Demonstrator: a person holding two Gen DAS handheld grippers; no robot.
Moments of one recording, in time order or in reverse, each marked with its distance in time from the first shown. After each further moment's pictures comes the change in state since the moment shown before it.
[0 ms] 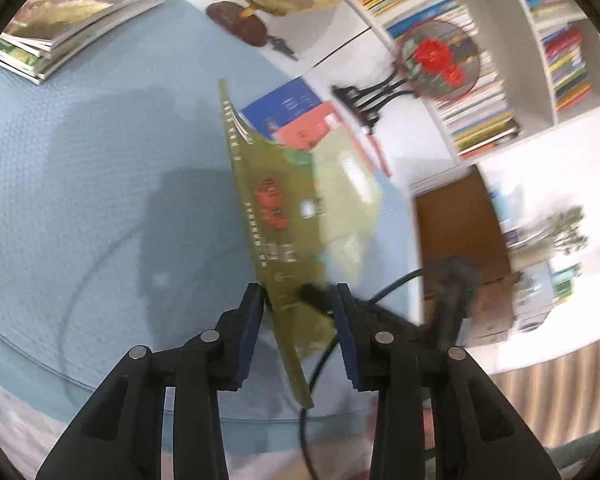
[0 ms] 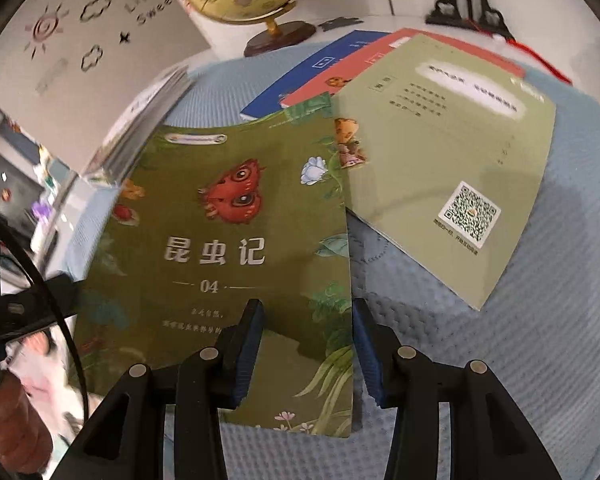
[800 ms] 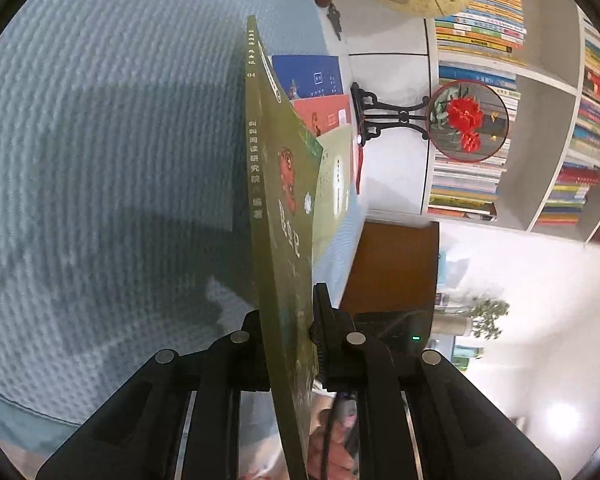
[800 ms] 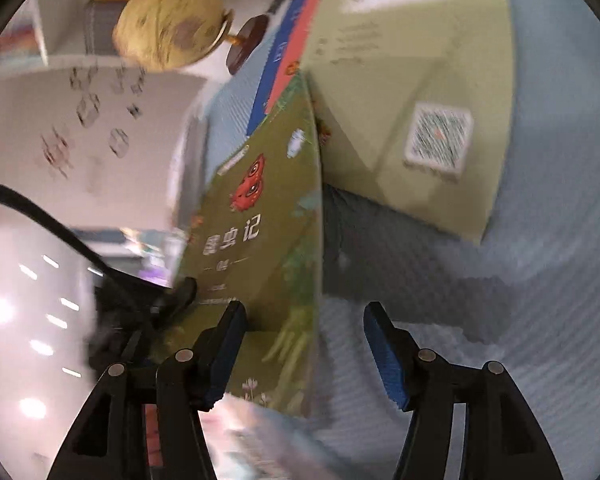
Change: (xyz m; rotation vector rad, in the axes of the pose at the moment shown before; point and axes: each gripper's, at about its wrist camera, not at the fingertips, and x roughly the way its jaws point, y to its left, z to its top) left arm 0.065 0.038 0.009 -0.448 0.109 -0.286; right arm 0.001 -0.076 -0.003 0.497 0.141 0.569
